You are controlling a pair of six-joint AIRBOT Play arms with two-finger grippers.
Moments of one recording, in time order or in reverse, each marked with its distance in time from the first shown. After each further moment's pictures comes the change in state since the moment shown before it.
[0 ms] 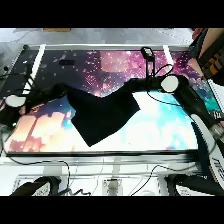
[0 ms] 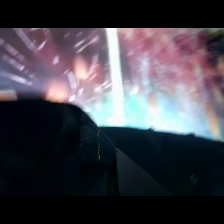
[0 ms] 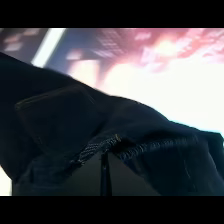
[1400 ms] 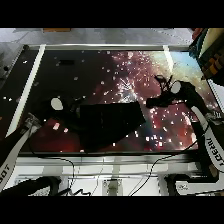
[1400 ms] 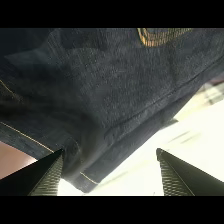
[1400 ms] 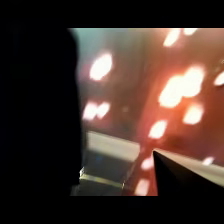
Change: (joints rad) left arm -0.286 -0.174 0.047 0.499 -0.633 -0.308; right arm -0.289 -0.156 -0.088 -0.233 0.256 -0.040
